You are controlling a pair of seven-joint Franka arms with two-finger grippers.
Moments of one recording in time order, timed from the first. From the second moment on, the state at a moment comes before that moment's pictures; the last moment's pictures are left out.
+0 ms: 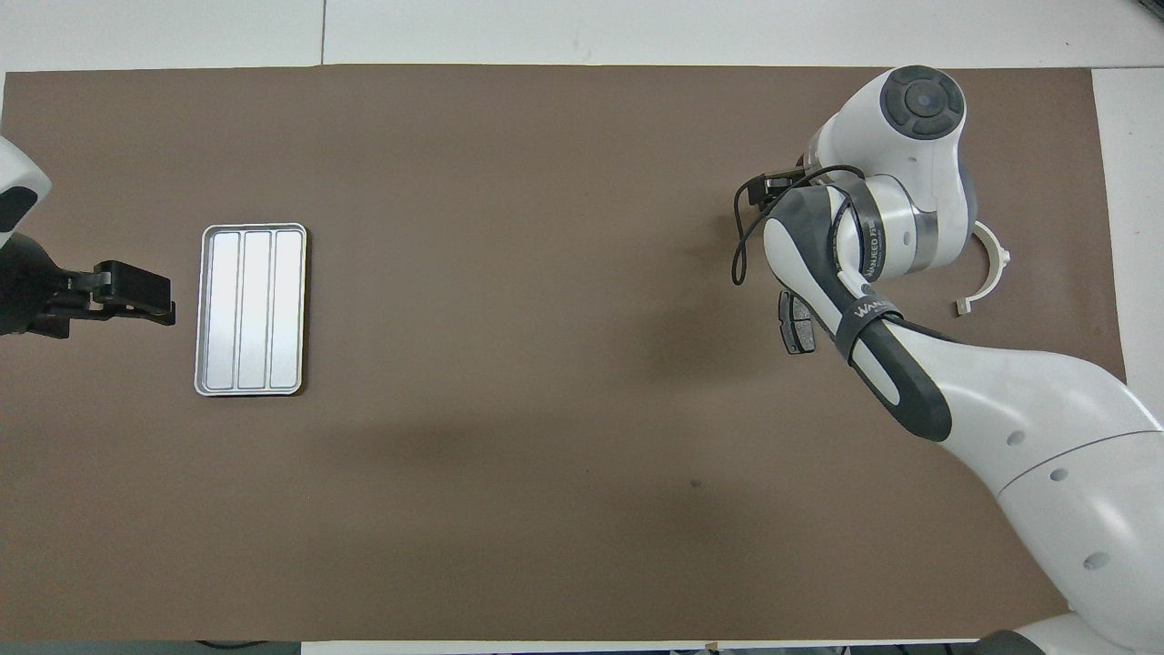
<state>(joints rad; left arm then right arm) -0.01 -0.05 -0.08 -1.66 0.01 1.53 -0.14 0.15 0.62 -0.01 -1.49 -0.04 2.21 0.11</state>
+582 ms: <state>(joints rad) -0.01 -0.05 -0.08 -1.66 0.01 1.53 -0.14 0.08 0.32 -0.01 -1.51 -0.04 1.88 0.05</state>
